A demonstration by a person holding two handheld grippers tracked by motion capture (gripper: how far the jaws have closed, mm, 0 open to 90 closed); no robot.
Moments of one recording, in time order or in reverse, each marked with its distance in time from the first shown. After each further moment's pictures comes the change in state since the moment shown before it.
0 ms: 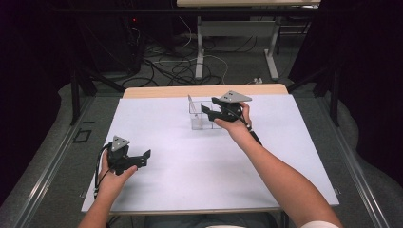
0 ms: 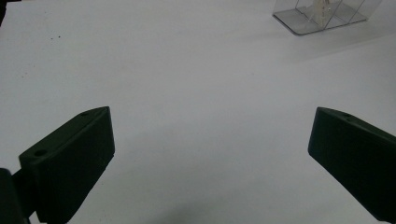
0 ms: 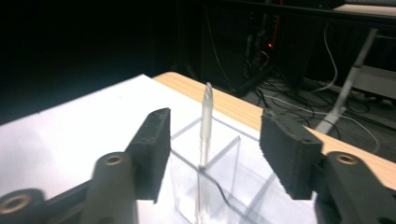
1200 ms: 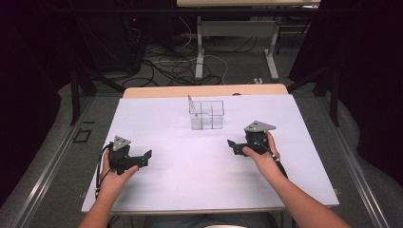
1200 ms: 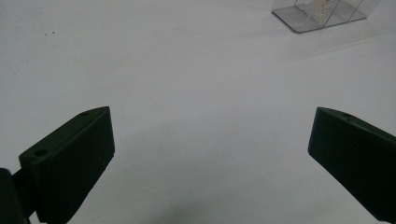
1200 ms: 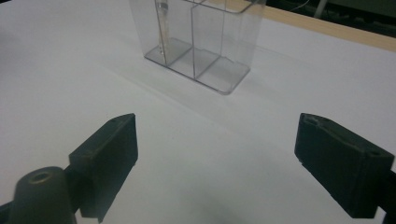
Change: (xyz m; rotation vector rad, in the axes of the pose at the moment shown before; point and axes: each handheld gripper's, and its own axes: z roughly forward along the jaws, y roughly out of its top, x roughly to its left) left arm -0.001 0.000 0.003 0.013 -0.005 -0.005; right arm -0.013 -0.084 -0.083 0.254 -0.098 0.059
